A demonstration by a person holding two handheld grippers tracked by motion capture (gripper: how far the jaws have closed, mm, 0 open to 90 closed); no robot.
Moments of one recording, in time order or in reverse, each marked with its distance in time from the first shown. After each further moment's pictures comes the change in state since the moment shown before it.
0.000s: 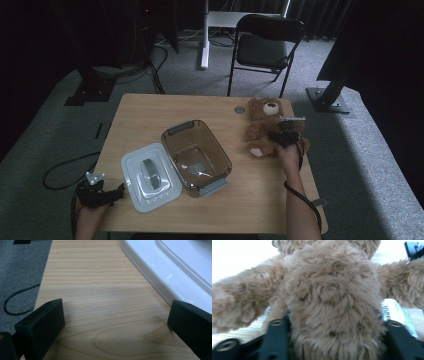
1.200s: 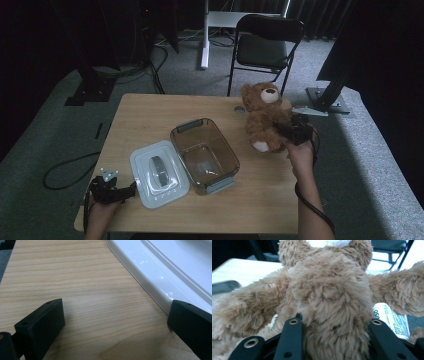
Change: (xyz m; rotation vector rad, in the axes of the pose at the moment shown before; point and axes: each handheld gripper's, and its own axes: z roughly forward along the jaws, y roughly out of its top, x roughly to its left) left arm -0.032 0.011 0.009 0.002 -0.050 0.054; right arm 0.023 0.027 -0.121 -0.200 0.173 -0.052
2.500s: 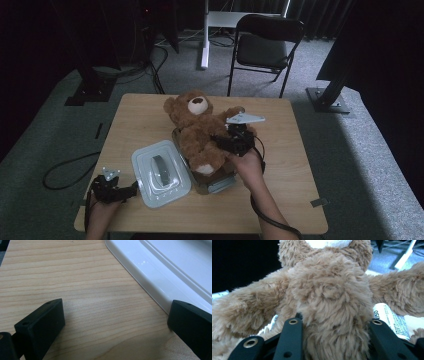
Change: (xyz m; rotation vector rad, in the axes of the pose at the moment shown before) left arm -0.002 0.002 0.002 0.000 -0.012 0.014; right arm 0.177 -0.001 0.006 0.025 0.343 -0.196
